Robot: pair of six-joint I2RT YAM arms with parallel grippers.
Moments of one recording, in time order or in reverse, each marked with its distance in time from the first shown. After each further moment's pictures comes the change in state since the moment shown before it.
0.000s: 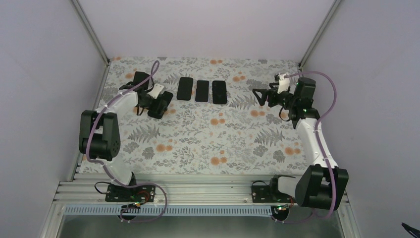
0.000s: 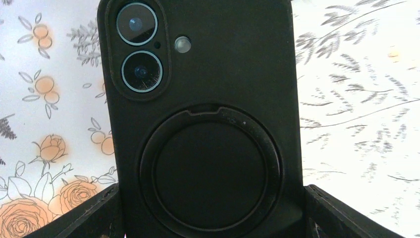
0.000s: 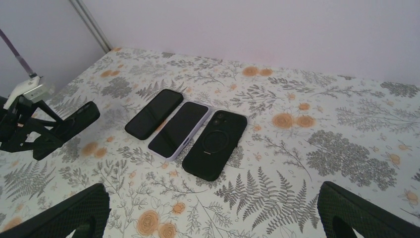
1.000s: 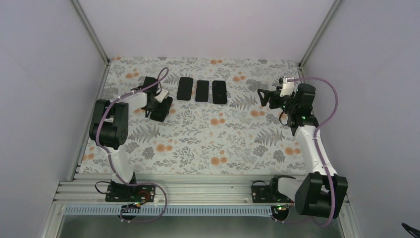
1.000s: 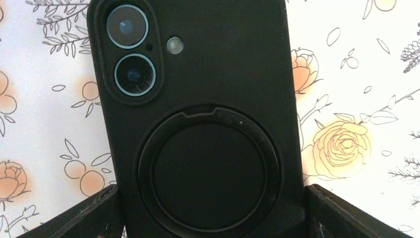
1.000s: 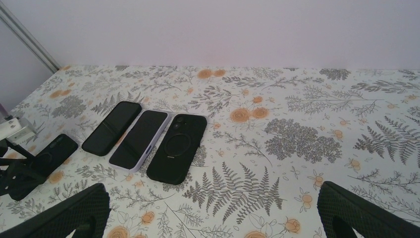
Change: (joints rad) left arm -0.048 0.166 -0.005 0.130 -0.137 -0.040; right arm 0.000 -0.075 -0.104 0.094 0.177 0.100
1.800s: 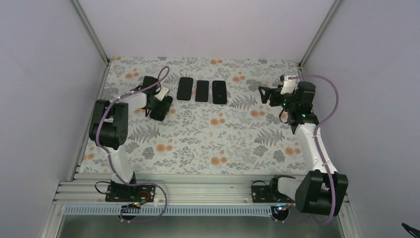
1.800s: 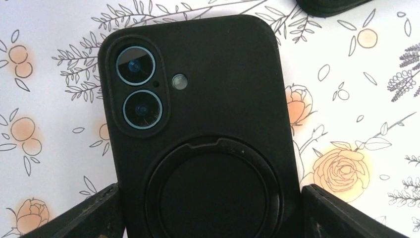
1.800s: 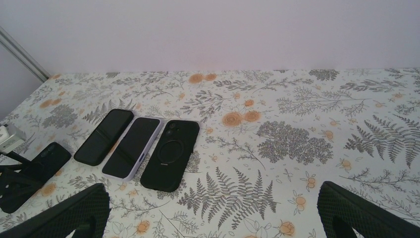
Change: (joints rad) left arm 0.003 -0.006 -0.016 0.089 0.022 0.045; right arm 0.005 0.023 0.030 -0.005 0.041 0.028
